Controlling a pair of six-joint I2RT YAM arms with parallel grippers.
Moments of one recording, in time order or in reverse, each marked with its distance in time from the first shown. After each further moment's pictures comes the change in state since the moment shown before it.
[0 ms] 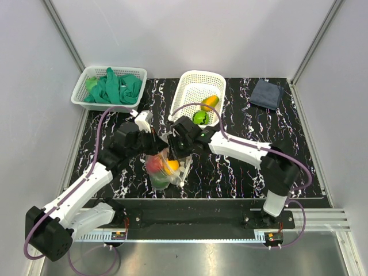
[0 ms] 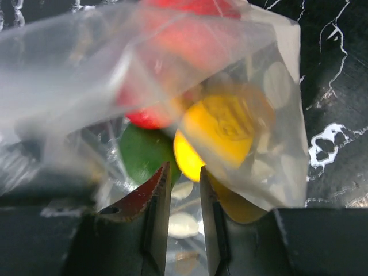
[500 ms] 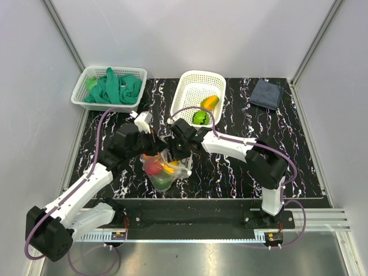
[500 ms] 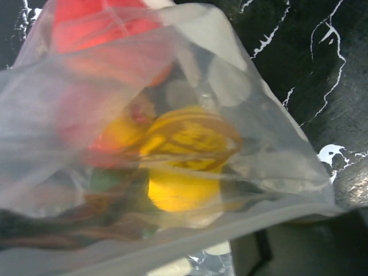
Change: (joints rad) left arm 0.008 0.000 -0.023 0.027 0.023 -0.023; right arm -0.012 0.148 0.025 0.038 -0.003 0.012
